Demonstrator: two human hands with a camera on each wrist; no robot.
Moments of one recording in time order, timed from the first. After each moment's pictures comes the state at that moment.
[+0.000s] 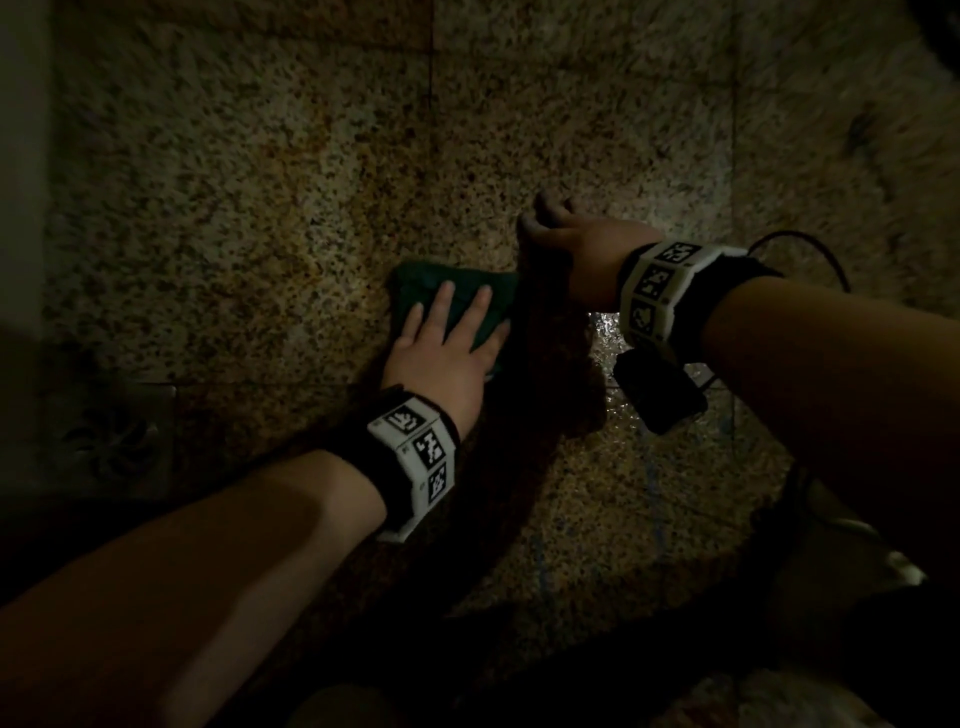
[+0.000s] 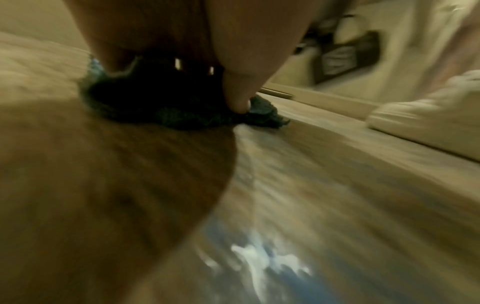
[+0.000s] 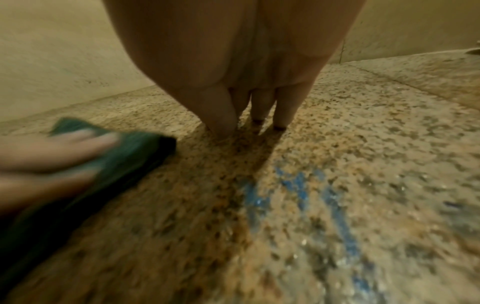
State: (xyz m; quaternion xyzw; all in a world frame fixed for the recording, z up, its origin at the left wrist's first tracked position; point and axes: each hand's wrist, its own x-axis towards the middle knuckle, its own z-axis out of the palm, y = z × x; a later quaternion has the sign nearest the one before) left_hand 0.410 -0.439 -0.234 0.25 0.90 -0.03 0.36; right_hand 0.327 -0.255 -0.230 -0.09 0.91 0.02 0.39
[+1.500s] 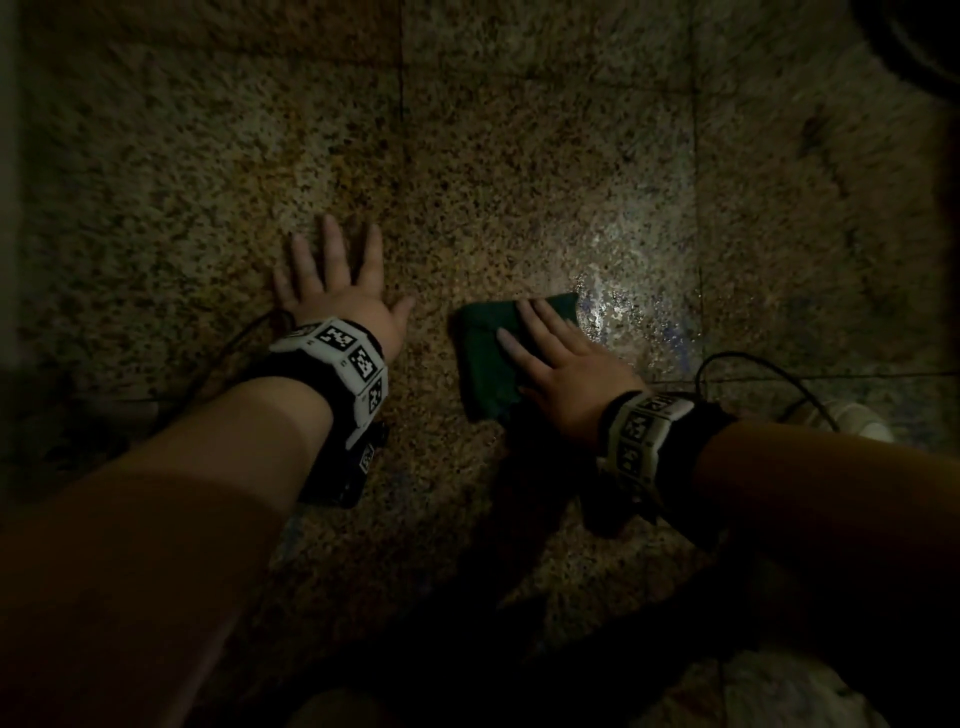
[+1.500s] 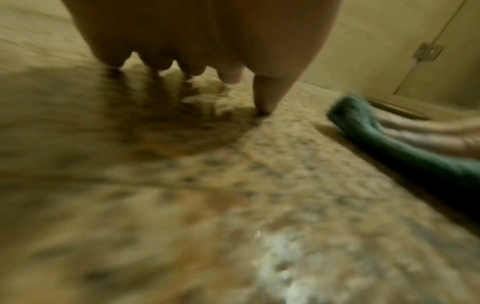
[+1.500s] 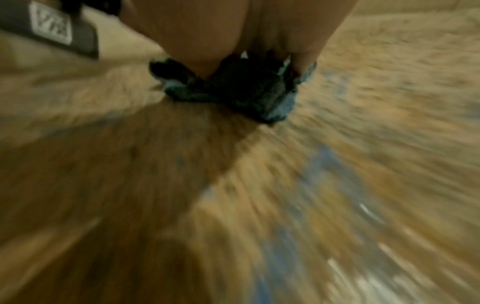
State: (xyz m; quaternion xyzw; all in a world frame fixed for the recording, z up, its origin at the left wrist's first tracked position) left_hand 0.353 -0.470 -0.242 0.00 0.93 0.00 0.36; right_hand 0.440 -0.265 -0.249 -0.16 0.93 -0.03 0.32
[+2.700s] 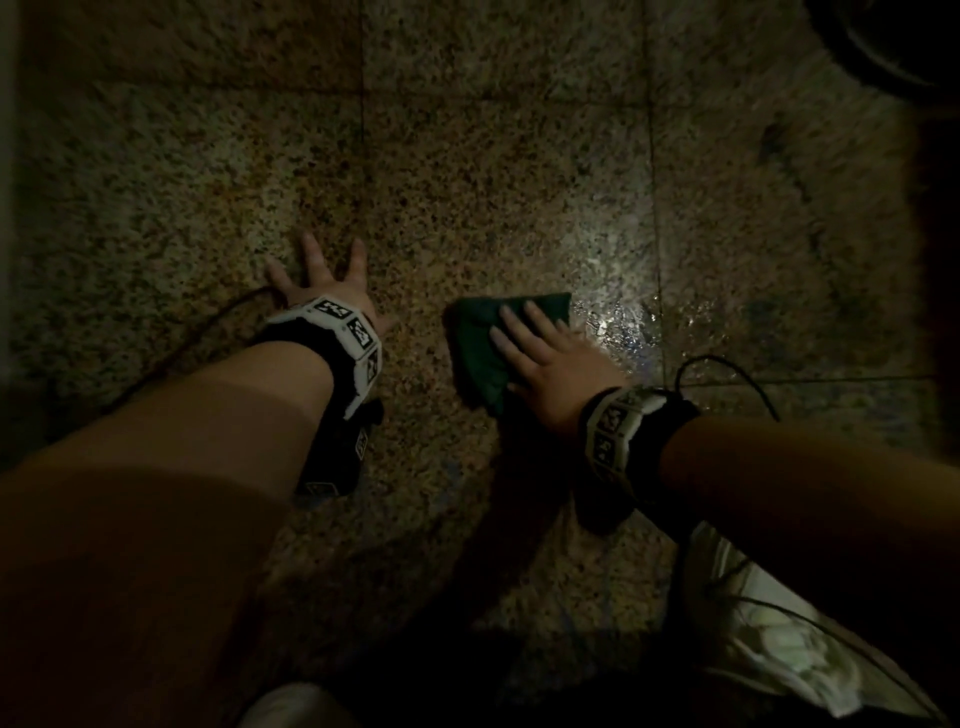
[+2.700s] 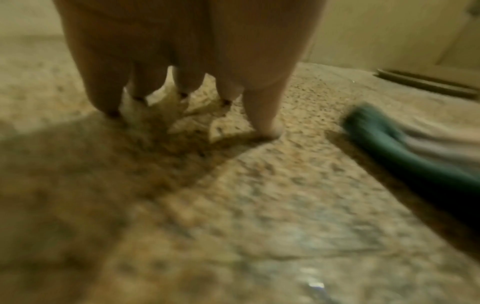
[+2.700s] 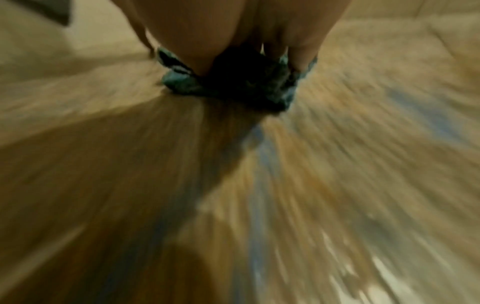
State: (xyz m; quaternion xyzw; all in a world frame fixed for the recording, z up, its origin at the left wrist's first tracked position) left_hand 0.336 -0.431 -0.229 -0.09 0.90 -0.01 0.42; right_hand 0.437 -0.229 -0.244 -0.17 0.93 -0.02 0.34
